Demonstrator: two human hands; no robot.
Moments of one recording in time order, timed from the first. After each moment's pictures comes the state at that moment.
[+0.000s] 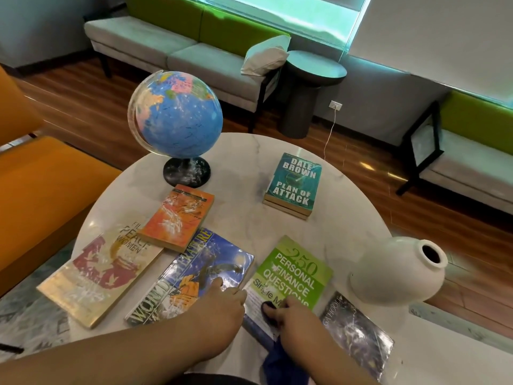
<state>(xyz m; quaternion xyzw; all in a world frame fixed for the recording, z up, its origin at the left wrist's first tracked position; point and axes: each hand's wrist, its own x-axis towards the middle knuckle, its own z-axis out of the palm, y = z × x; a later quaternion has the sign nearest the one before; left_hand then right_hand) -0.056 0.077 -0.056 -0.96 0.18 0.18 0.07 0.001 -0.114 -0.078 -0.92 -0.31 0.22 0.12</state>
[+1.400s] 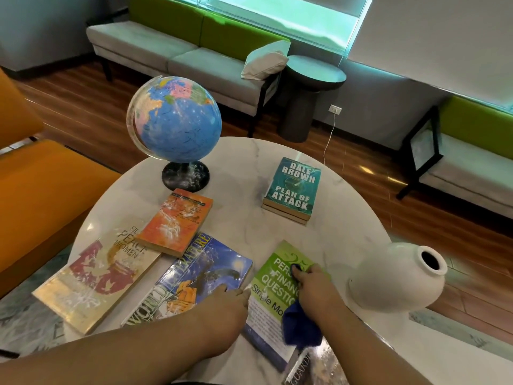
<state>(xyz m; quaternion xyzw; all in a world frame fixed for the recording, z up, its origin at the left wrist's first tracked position) -0.042 0.071 -0.043 -0.95 0.20 0.22 0.04 0.071 -0.111 -0.055 -0.95 -0.09 0.22 0.21</state>
